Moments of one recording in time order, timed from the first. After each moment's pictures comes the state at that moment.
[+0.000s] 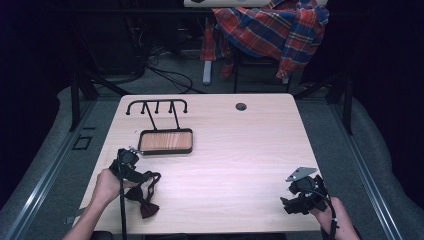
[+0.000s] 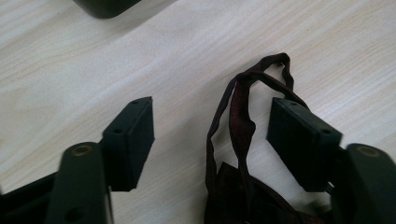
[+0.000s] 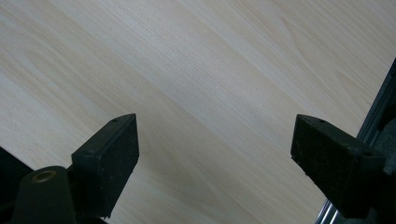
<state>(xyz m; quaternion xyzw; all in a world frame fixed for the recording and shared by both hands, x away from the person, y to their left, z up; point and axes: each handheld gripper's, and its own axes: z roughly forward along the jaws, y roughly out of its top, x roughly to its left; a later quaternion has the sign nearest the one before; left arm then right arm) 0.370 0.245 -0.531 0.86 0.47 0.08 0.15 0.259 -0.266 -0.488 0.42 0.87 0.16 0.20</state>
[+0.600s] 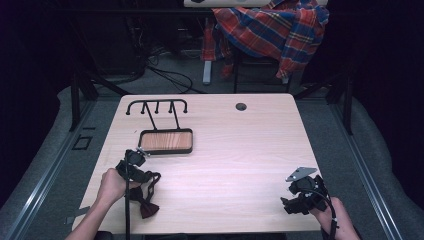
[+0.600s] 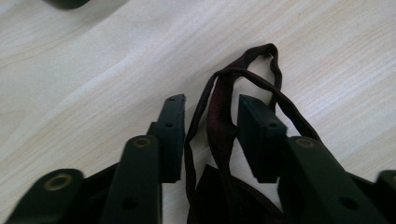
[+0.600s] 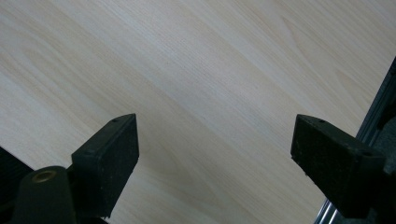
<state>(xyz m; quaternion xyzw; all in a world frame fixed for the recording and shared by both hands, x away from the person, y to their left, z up) 0.373 0.230 -0.539 0.88 0.46 0.06 0.12 0.259 -0.266 -0.489 0.42 0.87 0.16 0.20</state>
